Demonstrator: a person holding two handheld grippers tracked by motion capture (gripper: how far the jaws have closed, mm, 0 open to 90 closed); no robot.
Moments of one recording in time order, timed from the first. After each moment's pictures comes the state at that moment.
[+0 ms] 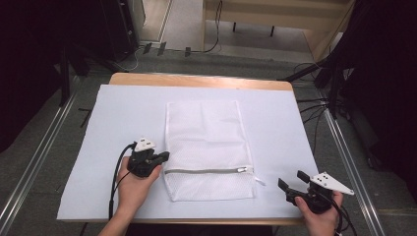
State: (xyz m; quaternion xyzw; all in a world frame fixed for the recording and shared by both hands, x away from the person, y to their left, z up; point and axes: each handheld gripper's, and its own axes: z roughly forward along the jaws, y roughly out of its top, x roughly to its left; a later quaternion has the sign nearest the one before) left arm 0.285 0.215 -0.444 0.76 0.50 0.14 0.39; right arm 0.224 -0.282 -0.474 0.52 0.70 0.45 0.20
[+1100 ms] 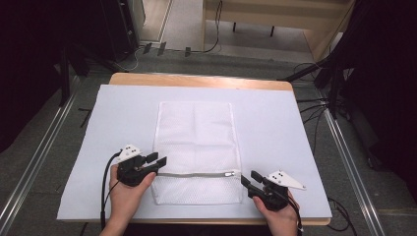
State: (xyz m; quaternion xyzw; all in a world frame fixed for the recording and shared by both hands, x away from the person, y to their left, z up) left arm 0.263 0.217 -0.440 0.73 0.49 0.13 0.45; right arm 0.228 -0.174 -0.475 0.50 0.71 0.48 0.15
